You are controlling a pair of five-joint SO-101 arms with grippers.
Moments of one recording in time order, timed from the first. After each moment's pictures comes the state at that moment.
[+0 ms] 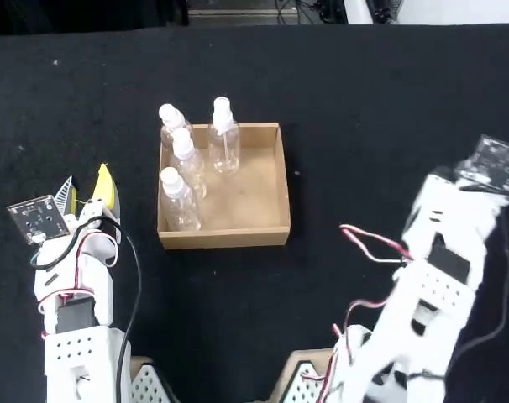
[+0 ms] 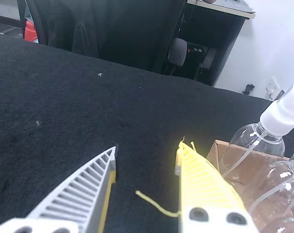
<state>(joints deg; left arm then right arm) -17.1 -83.8 96.5 6.0 8.1 31.8 -47.3 61.8 23.9 5.1</state>
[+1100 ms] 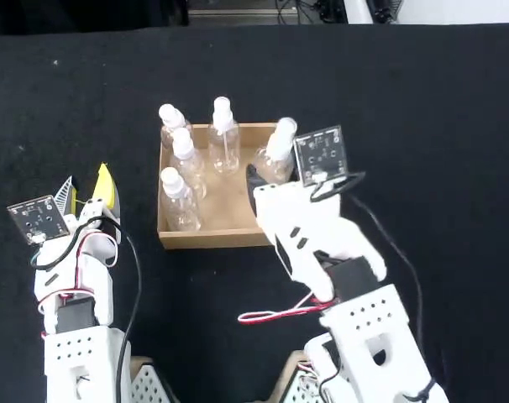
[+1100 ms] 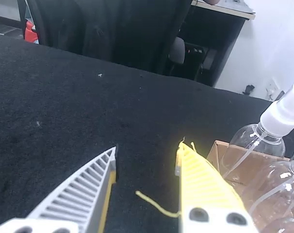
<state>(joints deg) -17.1 -83.8 96.5 6.0 8.1 -19.9 -60.4 64.0 33.0 -5.2</state>
